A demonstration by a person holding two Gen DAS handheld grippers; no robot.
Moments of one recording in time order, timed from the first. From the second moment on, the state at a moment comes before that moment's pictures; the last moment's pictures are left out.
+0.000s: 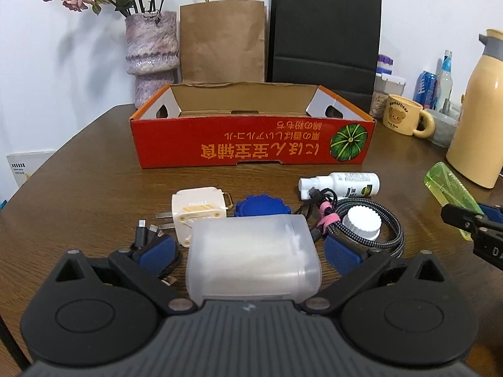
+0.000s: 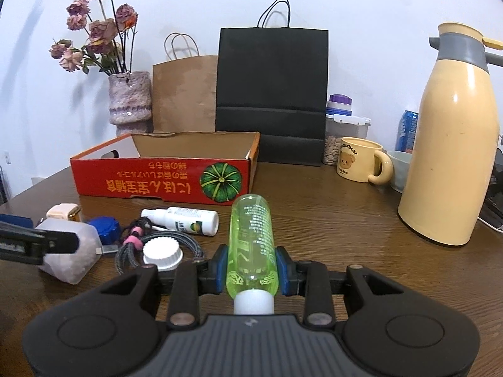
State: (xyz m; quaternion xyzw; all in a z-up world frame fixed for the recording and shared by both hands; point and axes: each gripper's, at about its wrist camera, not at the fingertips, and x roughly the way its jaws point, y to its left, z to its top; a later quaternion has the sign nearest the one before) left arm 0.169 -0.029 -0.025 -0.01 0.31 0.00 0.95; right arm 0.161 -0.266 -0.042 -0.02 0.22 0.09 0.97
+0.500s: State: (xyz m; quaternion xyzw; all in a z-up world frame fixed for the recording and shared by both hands) left arm 0.170 -0.030 -0.034 0.00 0.30 0.00 0.96; right arm 0.161 -0.266 -0.044 -0.03 0.22 0.08 0.97
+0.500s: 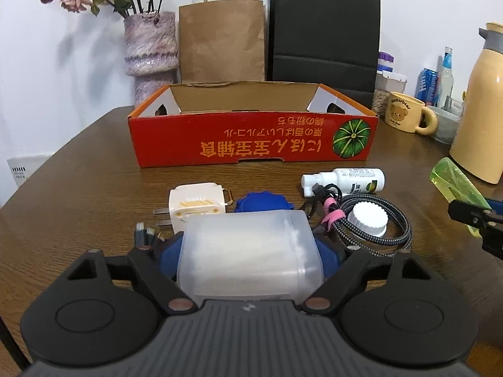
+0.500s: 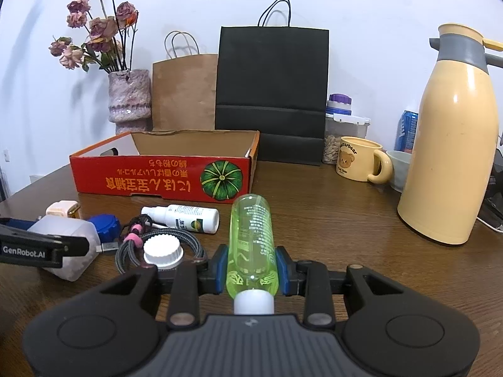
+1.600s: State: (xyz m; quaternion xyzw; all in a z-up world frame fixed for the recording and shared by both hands) left arm 0.121 -0.013 -0.002 -0.02 0.21 0.00 0.98; right arm 0.127 -0.242 -0.033 -0.02 0.19 0.09 0.98
